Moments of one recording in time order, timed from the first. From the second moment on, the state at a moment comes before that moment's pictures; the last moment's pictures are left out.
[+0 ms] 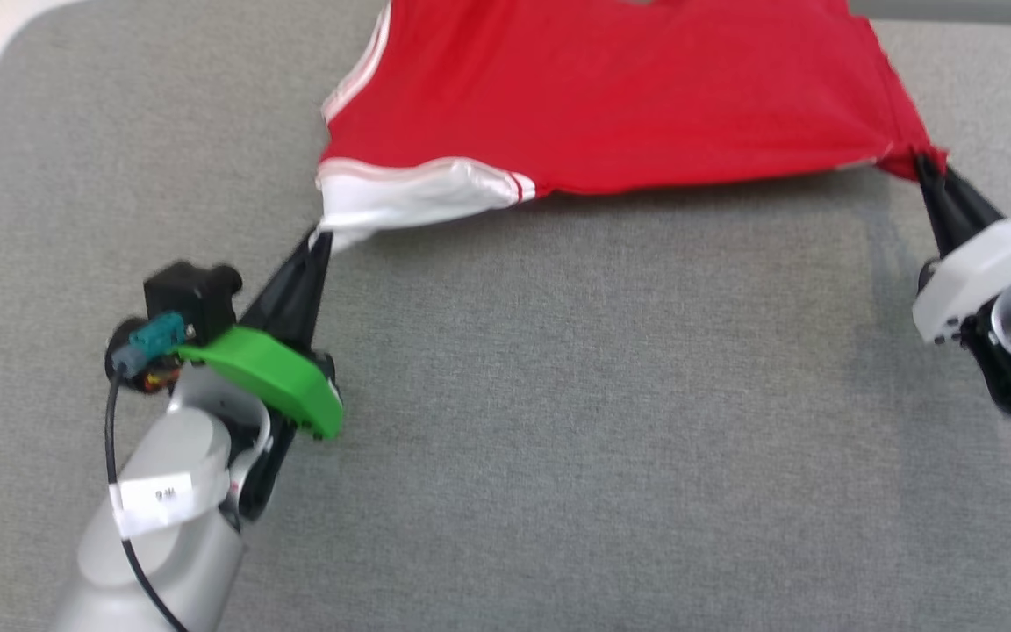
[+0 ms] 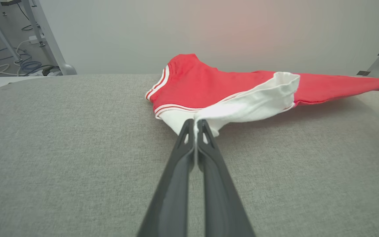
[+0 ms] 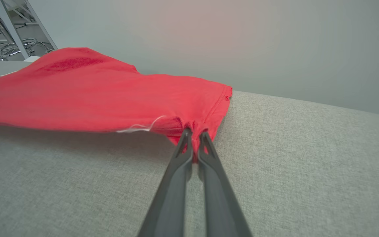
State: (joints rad) left arm -0.49 0.33 -0.35 0.38 -0.52 -0.12 -0.19; right arm -0.76 -0.45 0.43 0.73 0.56 0.13 -0.18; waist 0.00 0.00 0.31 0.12
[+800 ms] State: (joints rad) left arm -0.06 0.43 -0.48 0.12 -0.55 -0.10 -0.05; right arm -0.28 -0.51 0.37 0.58 0.77 0.13 0.00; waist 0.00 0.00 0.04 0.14
